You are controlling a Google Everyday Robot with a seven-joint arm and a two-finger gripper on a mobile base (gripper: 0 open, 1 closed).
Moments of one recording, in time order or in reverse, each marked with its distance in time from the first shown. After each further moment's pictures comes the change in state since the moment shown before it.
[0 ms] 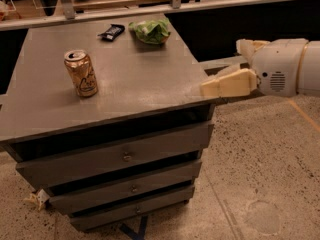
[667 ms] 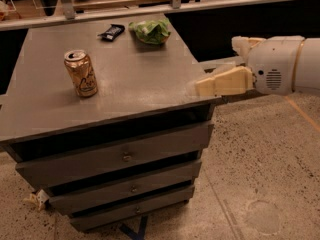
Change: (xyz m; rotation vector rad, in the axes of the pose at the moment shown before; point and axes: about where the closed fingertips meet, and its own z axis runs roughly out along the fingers) arm -0.010 0.007 0.004 -0.015 -0.021 -0.007
